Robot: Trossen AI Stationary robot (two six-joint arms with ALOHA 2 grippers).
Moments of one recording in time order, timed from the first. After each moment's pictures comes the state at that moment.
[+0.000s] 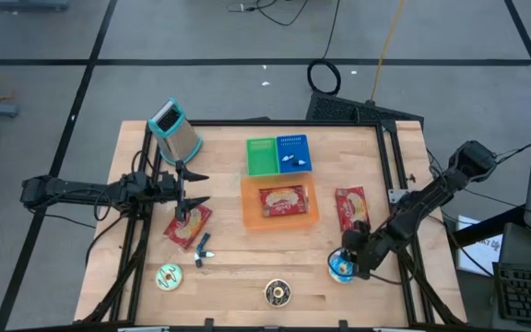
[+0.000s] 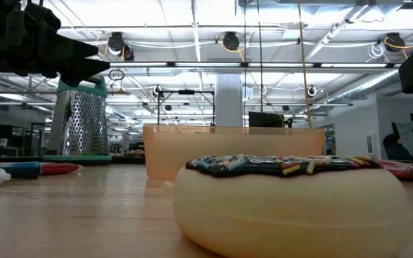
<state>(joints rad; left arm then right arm) 0.03 0.39 0.01 0.45 -0.05 0.02 0.74 1.26 0.45 -0.26 0.15 0.98</state>
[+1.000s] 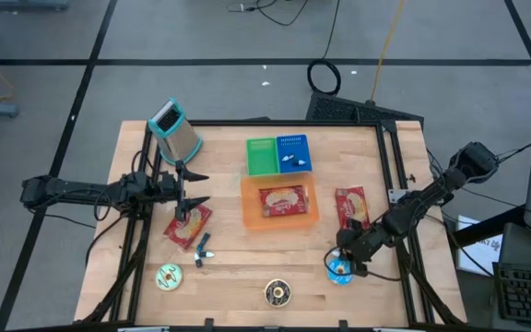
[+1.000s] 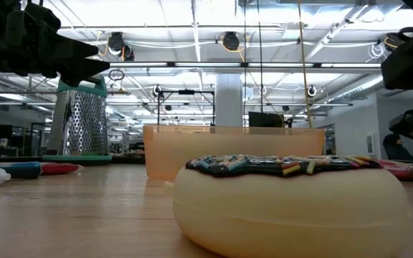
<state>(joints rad) 0.03 0.39 0.01 0.45 -0.05 0.02 0.63 1.26 0.45 -0.19 0.05 0.77</state>
